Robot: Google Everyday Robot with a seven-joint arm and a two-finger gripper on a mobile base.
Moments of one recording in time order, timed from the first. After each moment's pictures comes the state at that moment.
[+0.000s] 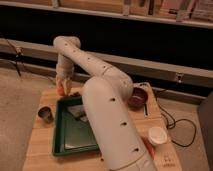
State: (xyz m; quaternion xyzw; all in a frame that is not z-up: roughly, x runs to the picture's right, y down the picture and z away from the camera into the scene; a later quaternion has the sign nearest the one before) arm -0.243 0.000 0.835 -0.39 -0.29 -0.28 0.83
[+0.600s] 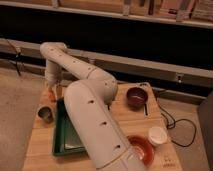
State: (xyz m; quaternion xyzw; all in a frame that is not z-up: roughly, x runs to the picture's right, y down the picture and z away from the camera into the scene) arm -0.300 0.035 0.835 -0.42 -0.30 -0.33 0.79
